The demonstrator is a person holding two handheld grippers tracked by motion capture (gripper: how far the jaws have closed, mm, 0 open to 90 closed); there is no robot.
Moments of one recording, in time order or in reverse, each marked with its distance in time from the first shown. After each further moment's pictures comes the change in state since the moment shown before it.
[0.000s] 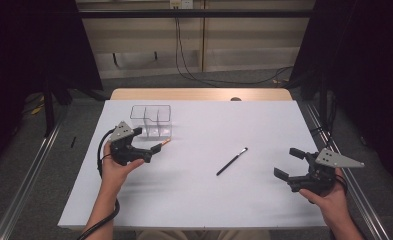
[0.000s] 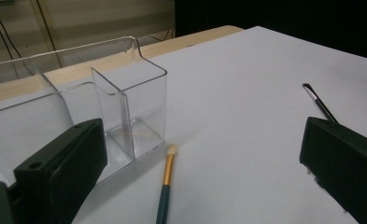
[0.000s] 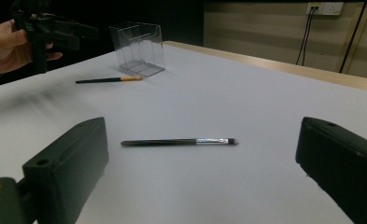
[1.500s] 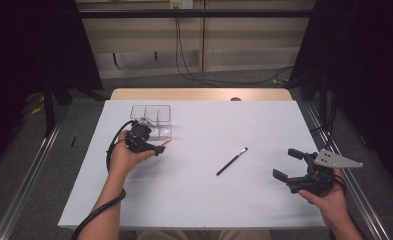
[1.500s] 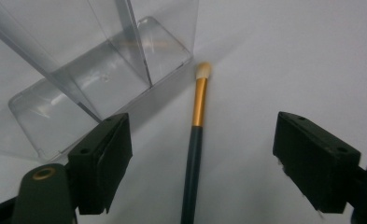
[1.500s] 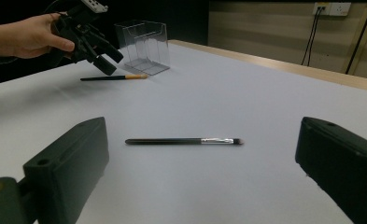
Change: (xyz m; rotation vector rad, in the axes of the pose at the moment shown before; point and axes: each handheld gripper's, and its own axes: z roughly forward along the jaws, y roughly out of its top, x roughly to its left) left arm 0.013 0.011 0.051 0.521 0.072 -0.007; right arm 0.002 -0.001 0.002 0.005 0.018 -0.013
